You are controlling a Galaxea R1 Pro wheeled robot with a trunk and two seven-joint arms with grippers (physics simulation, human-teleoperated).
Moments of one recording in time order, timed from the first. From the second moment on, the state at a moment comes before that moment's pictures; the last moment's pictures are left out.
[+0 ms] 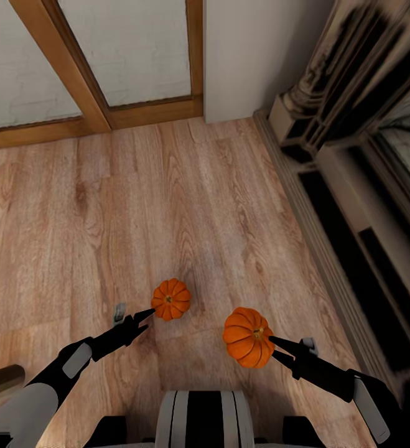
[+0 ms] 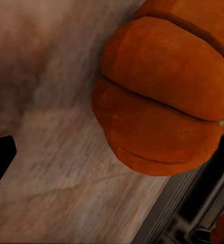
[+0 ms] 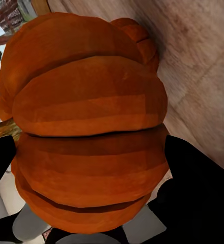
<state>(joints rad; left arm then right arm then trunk) -0.71 0.18 -0.01 -0.39 0.79 0.52 -0.81 -0.33 -0.20 -0.19 -0.96 -0.59 0.95 1.17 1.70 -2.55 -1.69</state>
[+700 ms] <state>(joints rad) -0.71 0.18 -0.01 -0.39 0.79 0.52 -0.81 -0.33 -0.20 -0.19 -0.96 -0.58 0.95 1.17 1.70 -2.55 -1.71</state>
